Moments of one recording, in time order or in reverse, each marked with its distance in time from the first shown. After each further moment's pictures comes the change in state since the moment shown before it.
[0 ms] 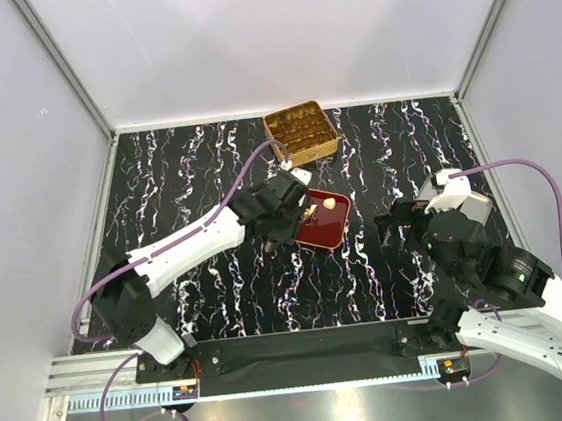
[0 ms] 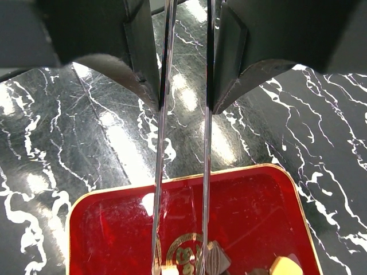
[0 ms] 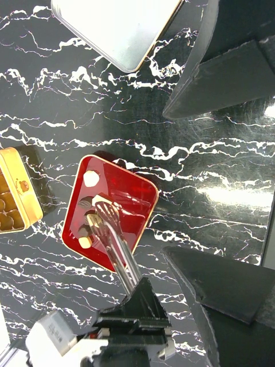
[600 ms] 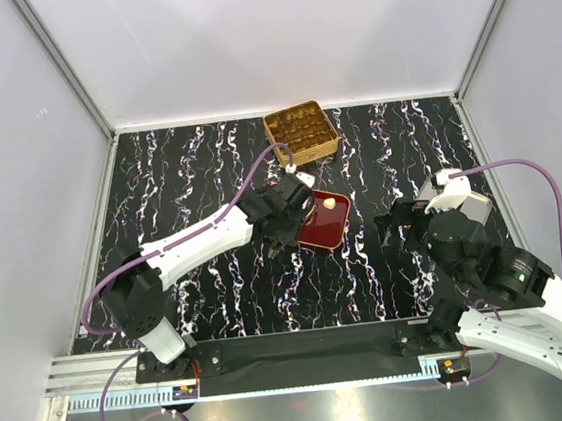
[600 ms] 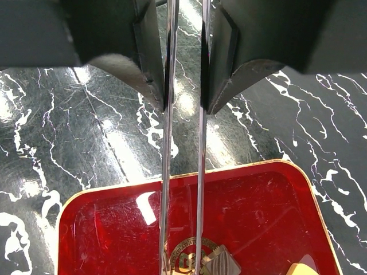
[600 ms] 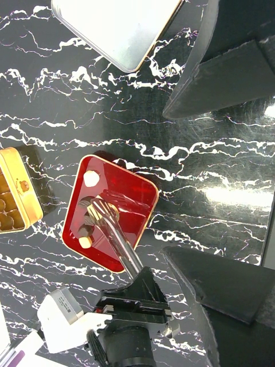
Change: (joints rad) left arm 0.000 0.061 -0.013 0.031 0.009 -0.003; right arm 0.000 0.000 0.000 0.000 0.000 0.000
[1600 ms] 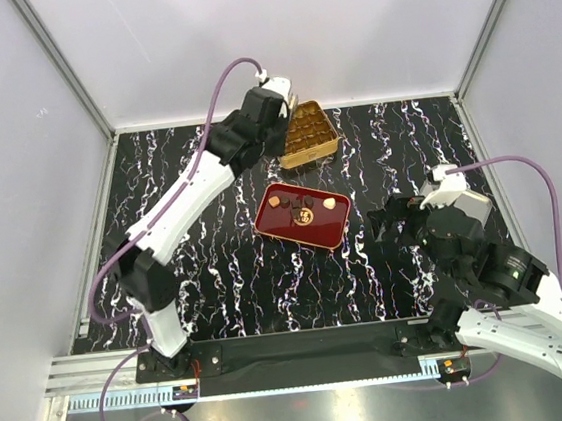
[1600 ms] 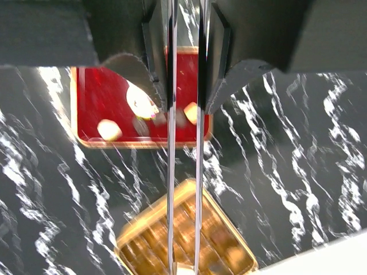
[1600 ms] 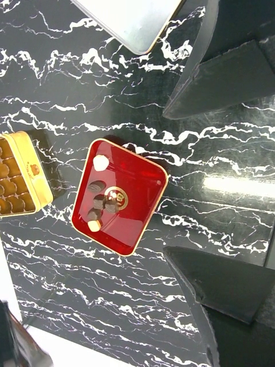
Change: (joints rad) left arm 0.207 0.130 0.590 -0.046 -0.082 0.137; right arm 0.000 0.018 -0.002 0.078 -0.020 -0.006
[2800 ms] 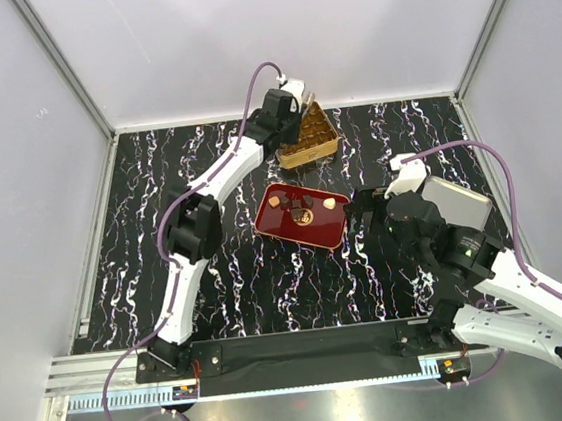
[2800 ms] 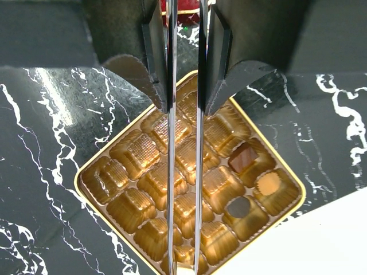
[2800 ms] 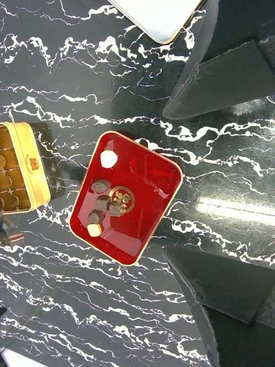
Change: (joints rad) left arm 0.146 0.553 0.244 0.399 0.169 0.128; right arm 0.000 0.207 -0.002 0.175 -0.004 -0.086
